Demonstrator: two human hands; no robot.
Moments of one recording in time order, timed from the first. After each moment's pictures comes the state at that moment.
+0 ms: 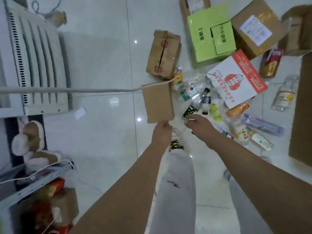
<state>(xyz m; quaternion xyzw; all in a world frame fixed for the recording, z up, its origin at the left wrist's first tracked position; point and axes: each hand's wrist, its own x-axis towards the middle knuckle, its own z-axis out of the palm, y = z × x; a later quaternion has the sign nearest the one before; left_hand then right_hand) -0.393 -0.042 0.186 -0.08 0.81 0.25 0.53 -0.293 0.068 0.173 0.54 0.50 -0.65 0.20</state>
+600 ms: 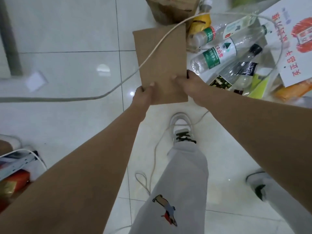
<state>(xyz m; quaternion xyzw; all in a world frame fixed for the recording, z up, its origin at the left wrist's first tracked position) -0.486 -0.114 -0.097 -0.17 0.81 0.27 0.49 -0.394 0.026 -0.116 0.54 0.49 -0.65 0.22</state>
